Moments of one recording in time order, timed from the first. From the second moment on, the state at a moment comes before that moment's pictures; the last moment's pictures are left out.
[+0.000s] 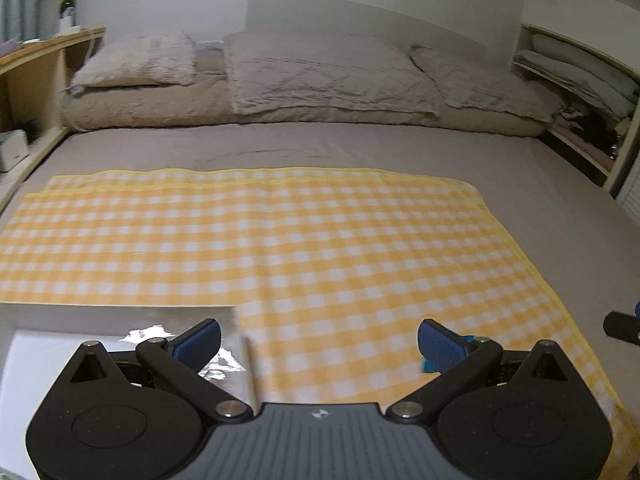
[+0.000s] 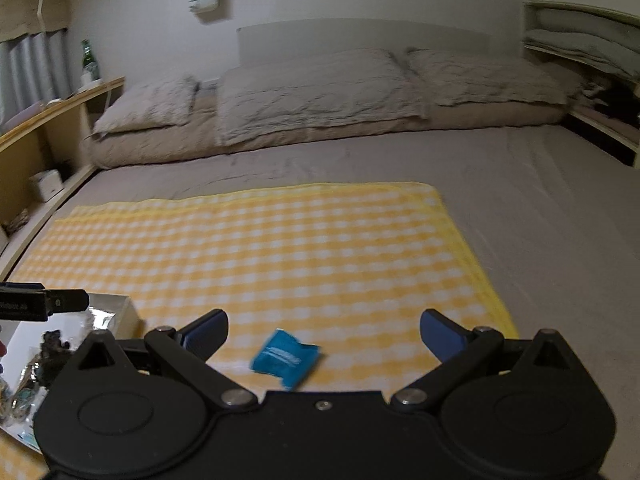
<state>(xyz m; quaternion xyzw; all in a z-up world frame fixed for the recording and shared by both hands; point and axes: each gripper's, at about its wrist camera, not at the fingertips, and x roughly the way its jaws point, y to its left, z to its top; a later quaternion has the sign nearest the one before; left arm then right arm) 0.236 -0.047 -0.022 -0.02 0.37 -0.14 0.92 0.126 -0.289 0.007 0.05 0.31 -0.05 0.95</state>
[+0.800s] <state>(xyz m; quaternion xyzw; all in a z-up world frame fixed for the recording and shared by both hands) 0.264 -0.178 -0.099 0.03 0.41 -0.20 0.89 0.067 -0.409 -0.063 0.06 0.37 -0.10 0.92</state>
